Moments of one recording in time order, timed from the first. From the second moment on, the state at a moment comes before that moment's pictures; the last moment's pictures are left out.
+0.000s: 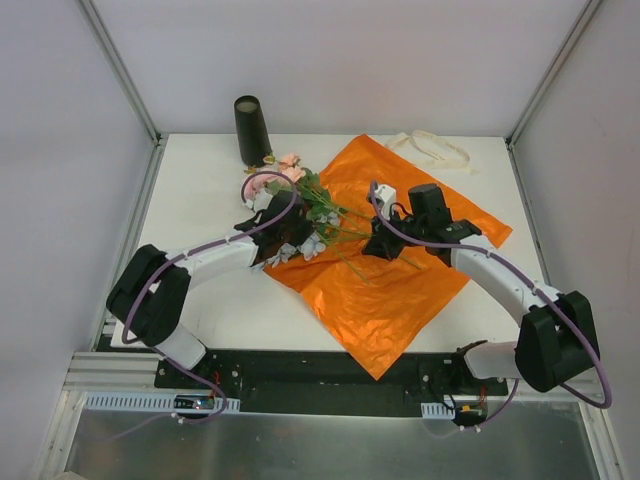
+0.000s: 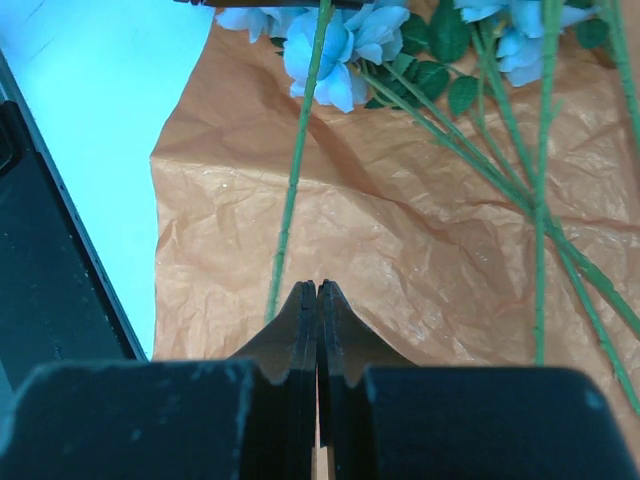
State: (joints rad) left arm -0.64 1.58 0.93 -0.07 -0.19 -1.42; right arm 0.45 1.33 0.92 -0.37 -0.62 -0.19
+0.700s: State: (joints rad) left arm -0.64 1.15 0.90 -0.25 -0.47 -1.06; right arm 0.48 1.03 0.81 -0.22 -0.35 0.30
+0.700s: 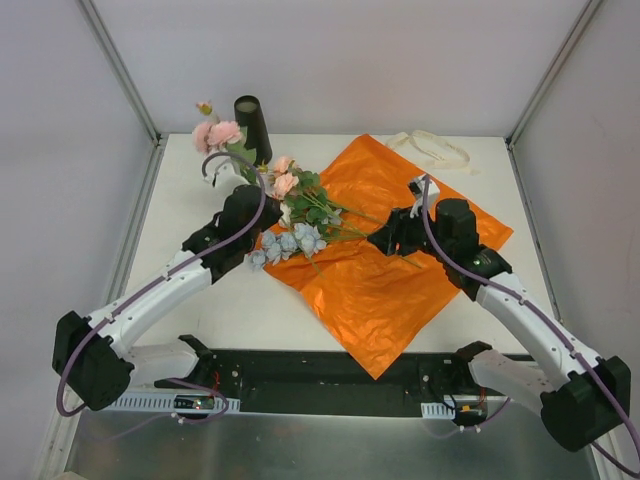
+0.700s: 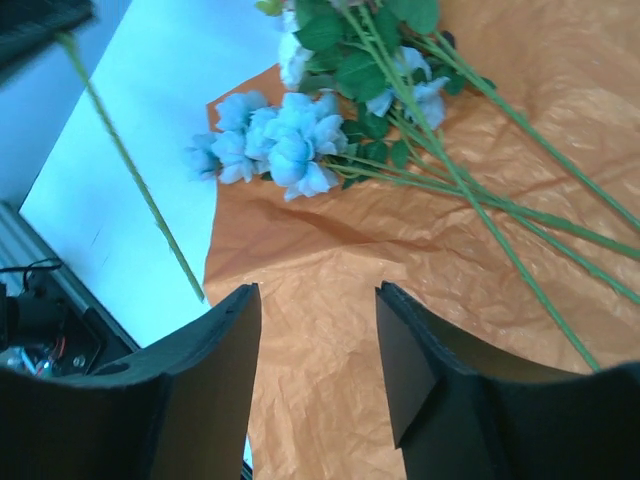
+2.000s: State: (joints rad) left arm -0.10 2.07 2.02 0.46 0.10 -0.06; right arm 0.49 0.98 0.85 -0.28 -0.19 0.56
